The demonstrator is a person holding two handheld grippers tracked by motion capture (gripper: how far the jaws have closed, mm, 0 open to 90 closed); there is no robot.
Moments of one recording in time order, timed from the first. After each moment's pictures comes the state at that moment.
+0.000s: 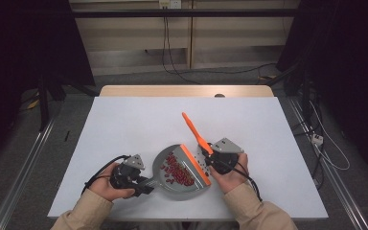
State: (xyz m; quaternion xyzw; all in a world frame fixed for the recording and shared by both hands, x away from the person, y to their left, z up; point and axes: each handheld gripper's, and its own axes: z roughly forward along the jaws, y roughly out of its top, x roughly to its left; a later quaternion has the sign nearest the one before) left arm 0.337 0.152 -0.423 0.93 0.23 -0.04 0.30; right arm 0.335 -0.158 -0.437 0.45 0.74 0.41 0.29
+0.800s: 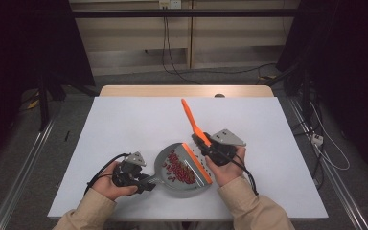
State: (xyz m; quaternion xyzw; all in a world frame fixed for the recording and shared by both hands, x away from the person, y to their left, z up) left arm 0.341 0.150 -0.424 0.92 0.25 -0.04 0.31; right arm 0.349 -0.152 -0.416 0.46 0.70 0.47 0.29
